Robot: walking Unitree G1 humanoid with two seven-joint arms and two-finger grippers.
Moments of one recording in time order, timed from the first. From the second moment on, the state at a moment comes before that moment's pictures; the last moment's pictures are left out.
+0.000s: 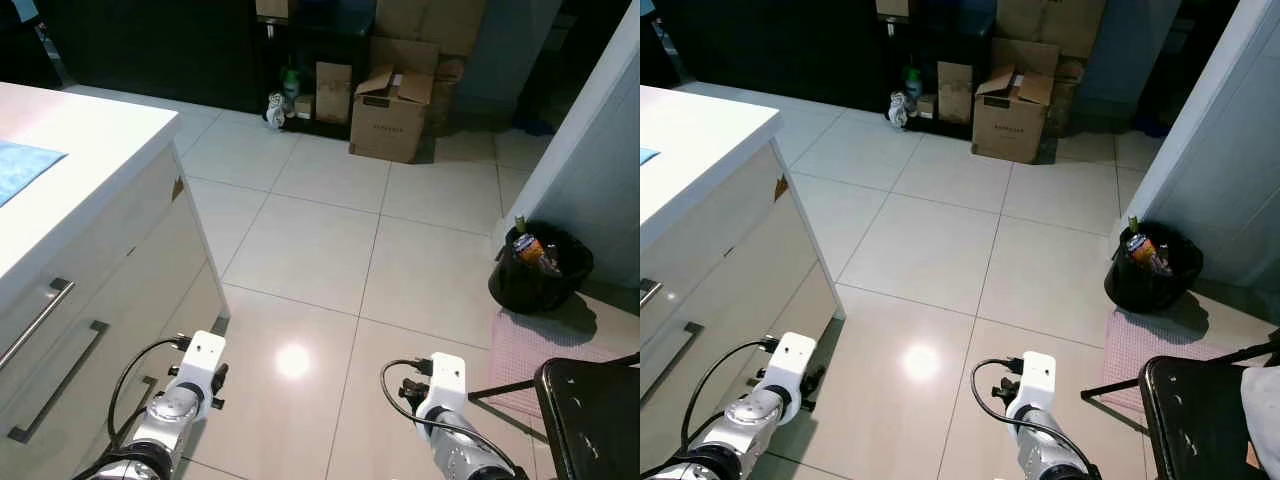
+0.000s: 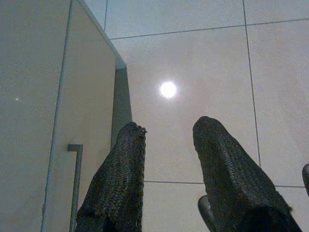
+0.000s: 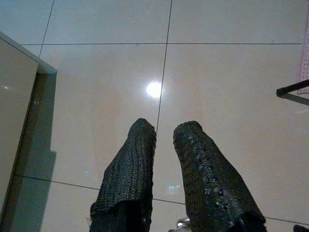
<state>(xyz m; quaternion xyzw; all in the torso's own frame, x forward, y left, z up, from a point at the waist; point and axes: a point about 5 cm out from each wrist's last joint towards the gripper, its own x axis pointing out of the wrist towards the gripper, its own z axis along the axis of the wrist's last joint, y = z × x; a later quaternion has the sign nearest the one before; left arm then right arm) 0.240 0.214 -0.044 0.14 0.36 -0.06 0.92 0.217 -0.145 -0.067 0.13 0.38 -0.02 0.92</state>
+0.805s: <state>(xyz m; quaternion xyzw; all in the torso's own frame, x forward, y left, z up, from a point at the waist) 0.227 0.204 -0.054 0.10 0.38 -0.05 0.92 0.221 -0.162 -0.062 0.13 0.35 -0.05 0.93</state>
